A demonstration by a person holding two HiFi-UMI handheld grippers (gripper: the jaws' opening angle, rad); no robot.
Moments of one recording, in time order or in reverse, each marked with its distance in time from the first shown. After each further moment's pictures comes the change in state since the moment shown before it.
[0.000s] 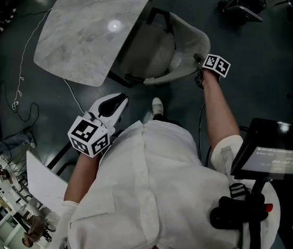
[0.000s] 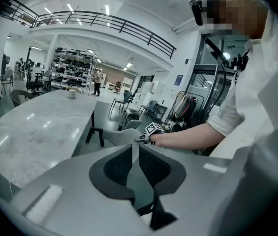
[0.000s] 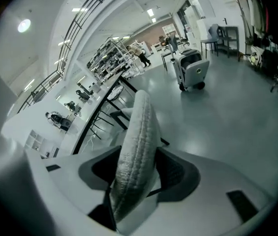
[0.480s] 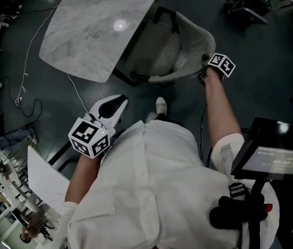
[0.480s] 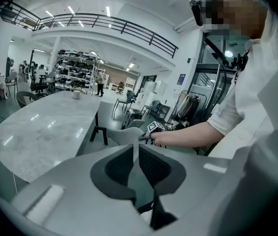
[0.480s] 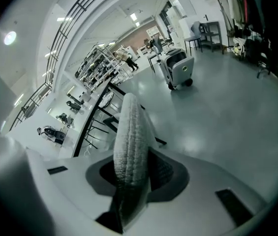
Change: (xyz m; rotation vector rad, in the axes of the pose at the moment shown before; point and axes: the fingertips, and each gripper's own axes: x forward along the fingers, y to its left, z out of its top) left arm -0.014 0.000 -0.004 -0.007 0.003 0.041; right arm 0.001 -0.014 0.010 0.162 -0.045 -0.050
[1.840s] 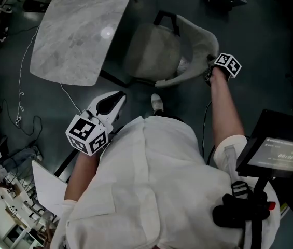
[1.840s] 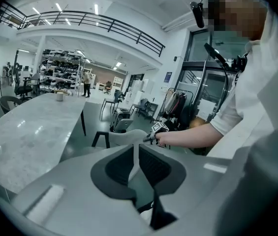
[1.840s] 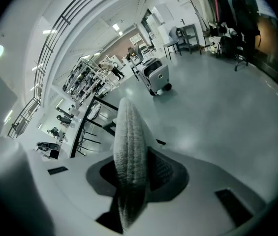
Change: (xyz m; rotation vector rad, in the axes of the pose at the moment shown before) left arm 0.042 0.002 0.009 0.064 0.030 -0.127; right arm -0.045 -0.089 0.009 0.143 -0.052 -0.096
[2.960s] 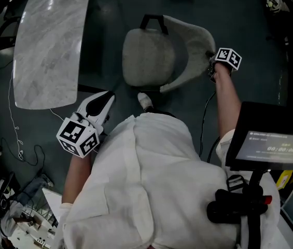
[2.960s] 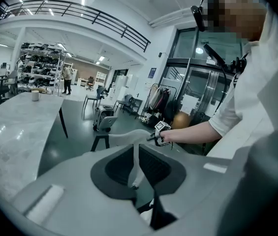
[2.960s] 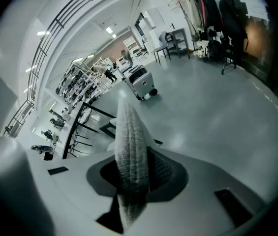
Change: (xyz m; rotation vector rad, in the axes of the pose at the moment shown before) left arm 0.056 -0.016 0.006 0.073 0.060 -0.192; right arm -0.067 -0.129 0.017 0.032 -0.004 -0.075
